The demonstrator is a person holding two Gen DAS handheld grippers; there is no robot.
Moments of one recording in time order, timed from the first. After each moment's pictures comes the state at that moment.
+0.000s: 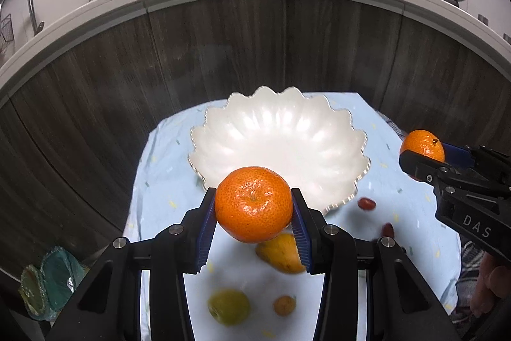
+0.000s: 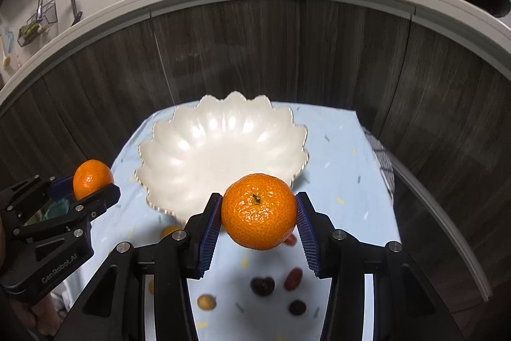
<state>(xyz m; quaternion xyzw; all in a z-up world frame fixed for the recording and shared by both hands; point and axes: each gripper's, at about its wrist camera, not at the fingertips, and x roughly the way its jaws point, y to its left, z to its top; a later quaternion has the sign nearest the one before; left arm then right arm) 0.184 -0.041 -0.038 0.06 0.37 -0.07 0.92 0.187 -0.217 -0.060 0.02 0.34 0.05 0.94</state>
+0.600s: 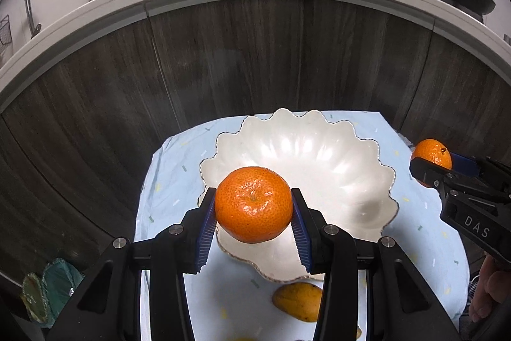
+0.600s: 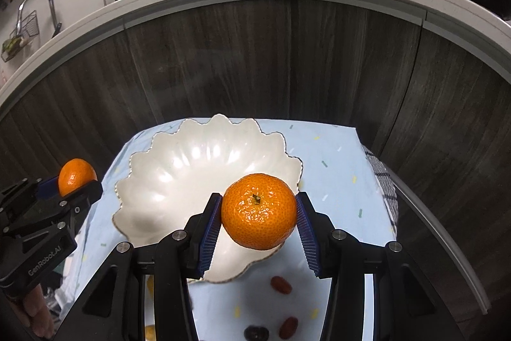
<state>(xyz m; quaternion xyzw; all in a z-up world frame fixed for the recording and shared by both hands) 0.254 -0.034 -0.036 0.05 0.38 -0.05 0.92 0.256 -0.224 -0.059 0.03 0.35 0.03 0.94</state>
